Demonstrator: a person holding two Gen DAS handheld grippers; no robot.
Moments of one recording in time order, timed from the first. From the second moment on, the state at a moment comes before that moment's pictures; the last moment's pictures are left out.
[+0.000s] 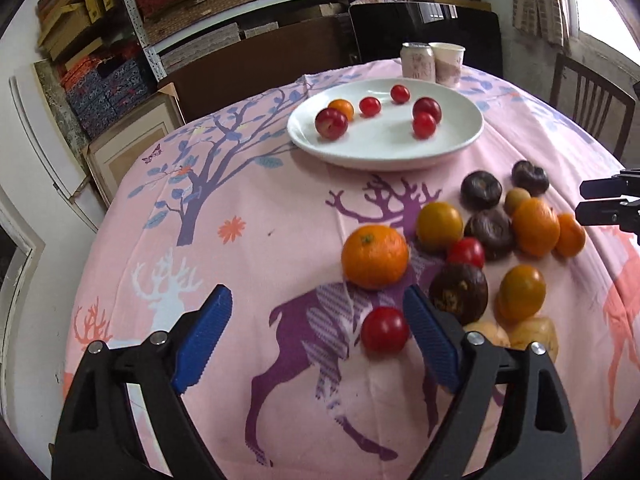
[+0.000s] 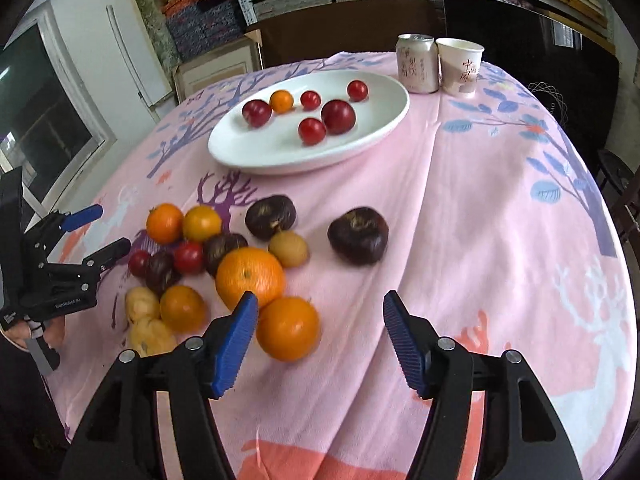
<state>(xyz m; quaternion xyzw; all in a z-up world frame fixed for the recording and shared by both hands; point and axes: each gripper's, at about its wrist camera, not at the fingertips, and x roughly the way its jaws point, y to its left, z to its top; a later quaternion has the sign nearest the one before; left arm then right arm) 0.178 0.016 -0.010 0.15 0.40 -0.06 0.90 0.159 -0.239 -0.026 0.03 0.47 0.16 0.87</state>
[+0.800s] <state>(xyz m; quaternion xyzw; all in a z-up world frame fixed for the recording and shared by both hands) 0.188 0.016 -0.034 0.07 0.45 -0.13 0.88 0.150 -0.204 -0.044 -0.05 0.47 0.18 0.86</state>
